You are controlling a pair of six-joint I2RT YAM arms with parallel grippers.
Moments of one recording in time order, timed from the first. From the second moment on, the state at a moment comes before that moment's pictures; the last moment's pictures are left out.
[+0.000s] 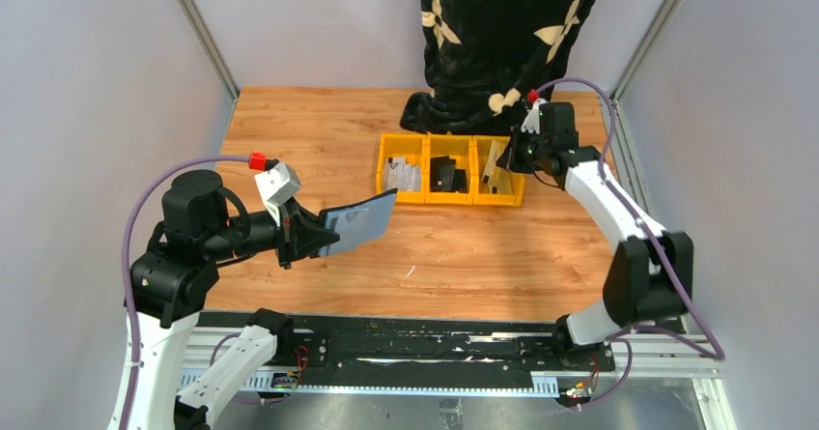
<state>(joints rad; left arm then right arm) -0.29 0.71 1.30 -0.99 0.82 0.08 0.18 1.43 1.14 -0.36 -0.30 0.27</state>
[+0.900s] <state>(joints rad) -0.29 0.72 1.31 -0.99 1.06 0.04 0.24 1.40 1.25 -0.36 -0.33 0.27</state>
